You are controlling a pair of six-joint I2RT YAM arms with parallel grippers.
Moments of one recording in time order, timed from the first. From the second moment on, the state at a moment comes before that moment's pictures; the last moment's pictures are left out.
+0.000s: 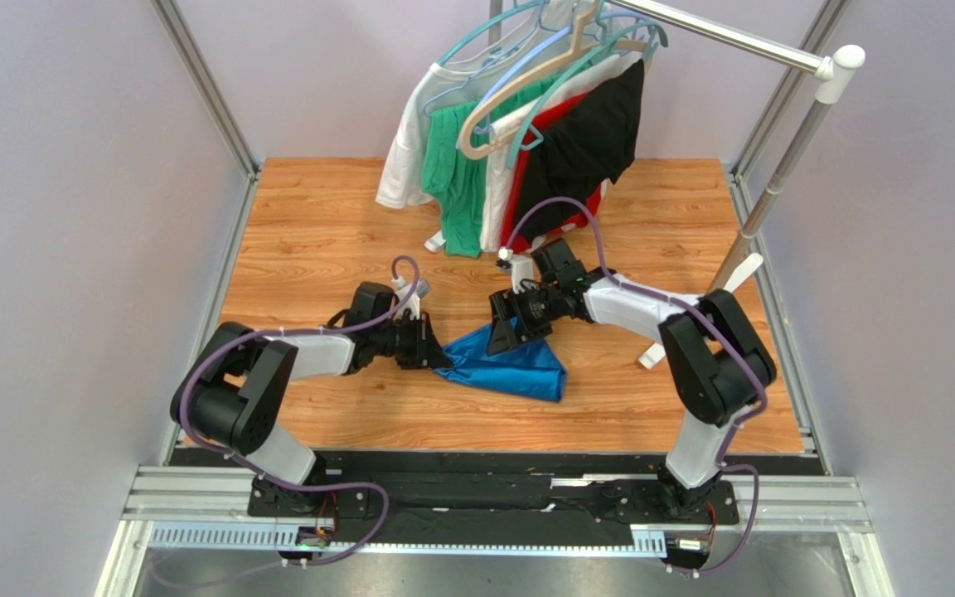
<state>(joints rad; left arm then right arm) -0.40 1.55 0.53 0.20 0.63 -0.47 0.56 1.80 1.08 -0.30 -0.62 0.18</state>
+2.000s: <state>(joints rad) -0.40 1.58 0.64 0.02 0.64 -0.47 0.56 1.42 0.67 -0.31 -0.29 0.43</state>
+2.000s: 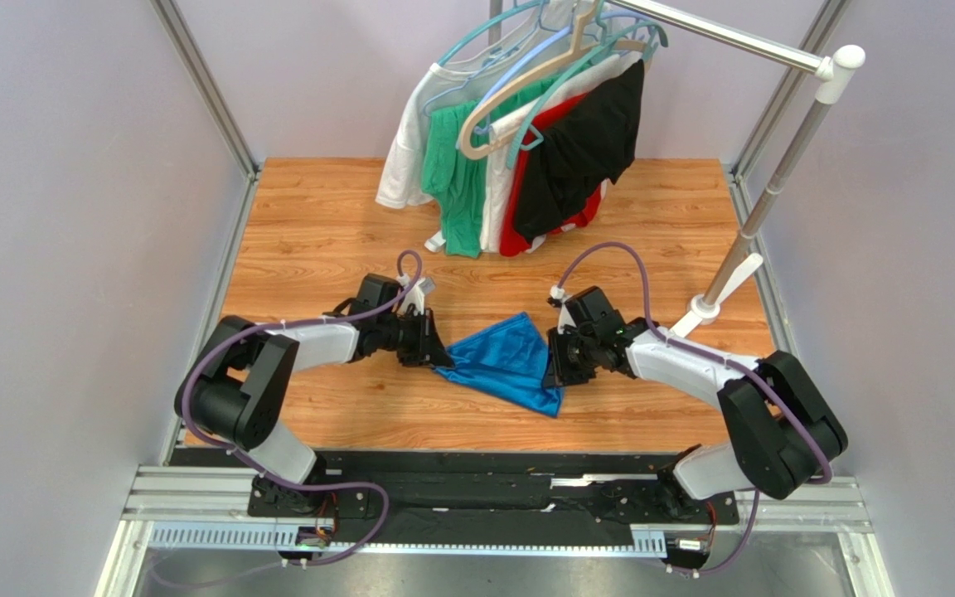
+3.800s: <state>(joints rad) -0.39 1.63 0.73 -0.13 0.64 -0.40 1.07 1.52 0.86 -0.32 0.13 0.10</state>
